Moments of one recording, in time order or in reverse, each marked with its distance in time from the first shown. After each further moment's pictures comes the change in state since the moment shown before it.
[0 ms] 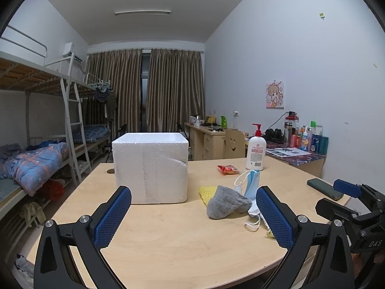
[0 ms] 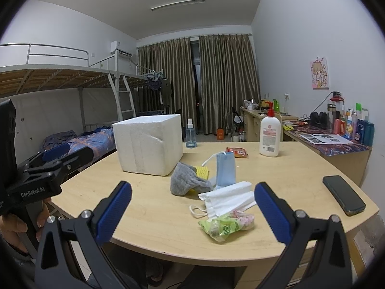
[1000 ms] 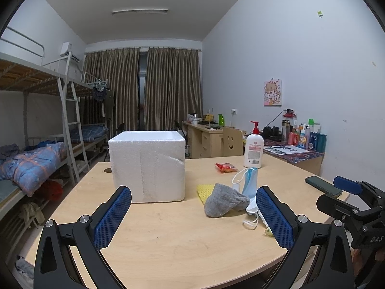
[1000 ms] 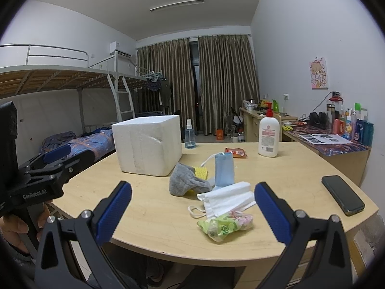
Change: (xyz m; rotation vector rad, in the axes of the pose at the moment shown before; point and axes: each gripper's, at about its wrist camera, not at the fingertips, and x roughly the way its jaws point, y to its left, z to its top) left arm 0.003 -0.003 0.001 0.008 0.013 -0.013; right arm -0.002 -0.004 0.002 0.008 -0.002 -0.007
